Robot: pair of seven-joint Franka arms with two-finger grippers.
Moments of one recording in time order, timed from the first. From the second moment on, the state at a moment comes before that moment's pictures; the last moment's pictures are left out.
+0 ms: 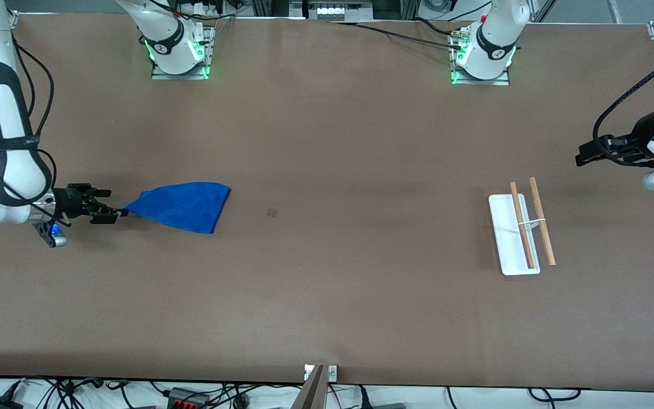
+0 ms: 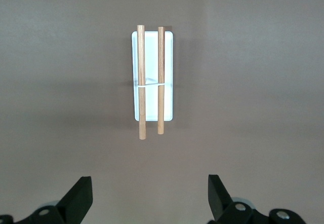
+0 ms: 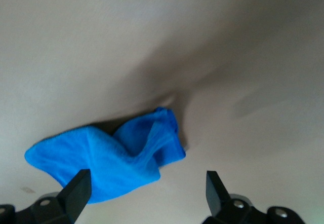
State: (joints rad) left arm 0.10 0.13 -0.08 -1.52 -0.02 1.53 -0.05; right arm -0.22 0.61 -0.05 -1.68 0.39 1.83 0.23
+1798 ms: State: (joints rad) left arm 0.10 0.13 -0.08 -1.51 -0.02 1.52 -0.05; right arm -0.27 0.77 -0.03 -1.50 0.50 1.63 0.14
